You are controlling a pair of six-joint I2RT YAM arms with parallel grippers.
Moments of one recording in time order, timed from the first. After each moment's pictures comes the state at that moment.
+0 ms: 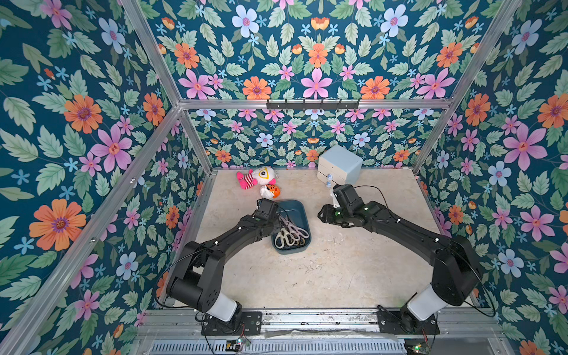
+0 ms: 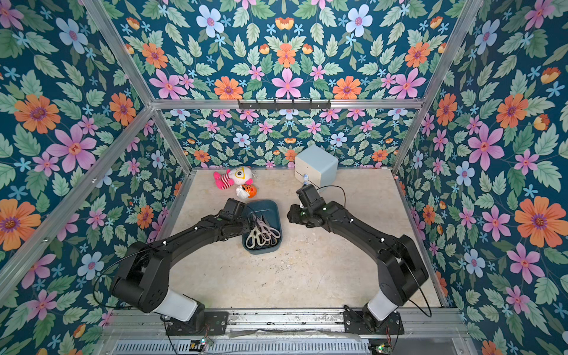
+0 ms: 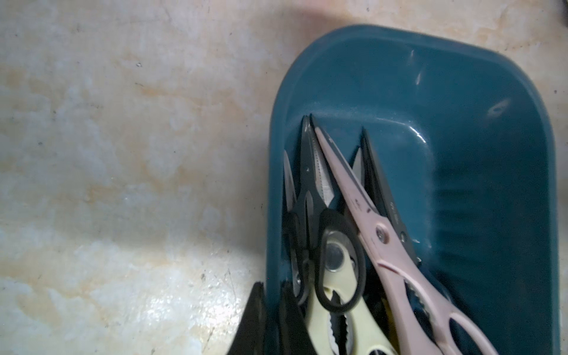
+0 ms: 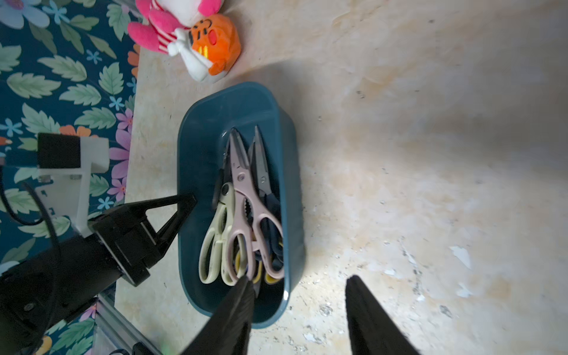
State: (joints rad) left arm -0.44 1.53 0.90 -0.39 -0.14 -0.60; right arm 0.71 1.66 1.28 -0.47 -0.13 0.68
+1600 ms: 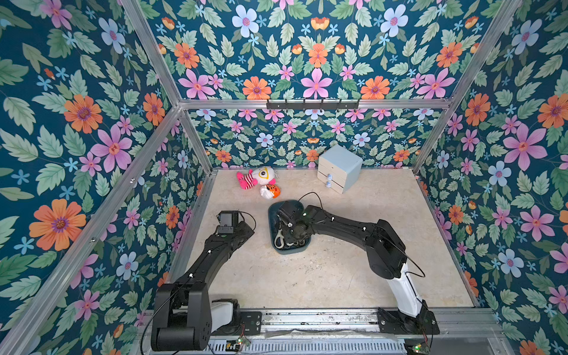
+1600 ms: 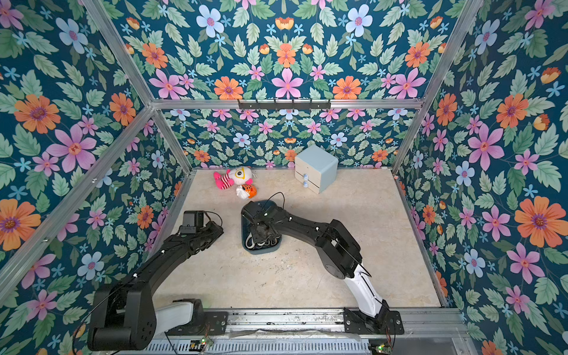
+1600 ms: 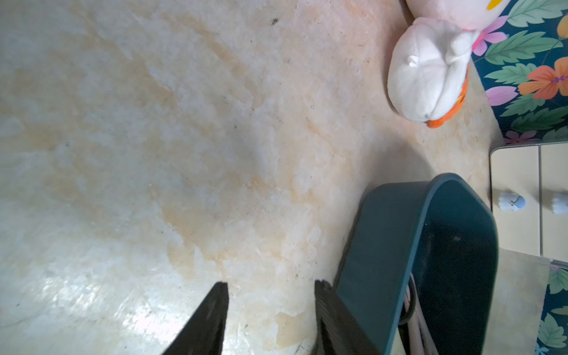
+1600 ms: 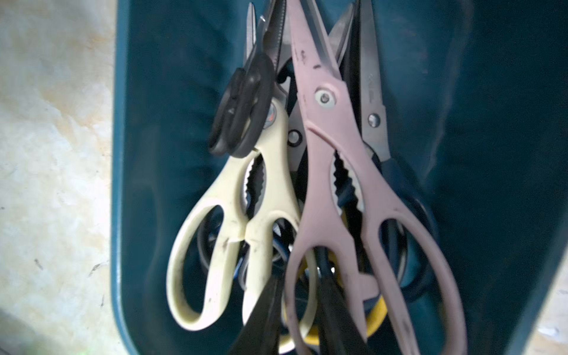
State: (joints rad) left arm -0.06 1.23 0.63 -0.30 0.07 -0.77; right arm 1.00 2.17 1.80 -0.82 0.05 0.60
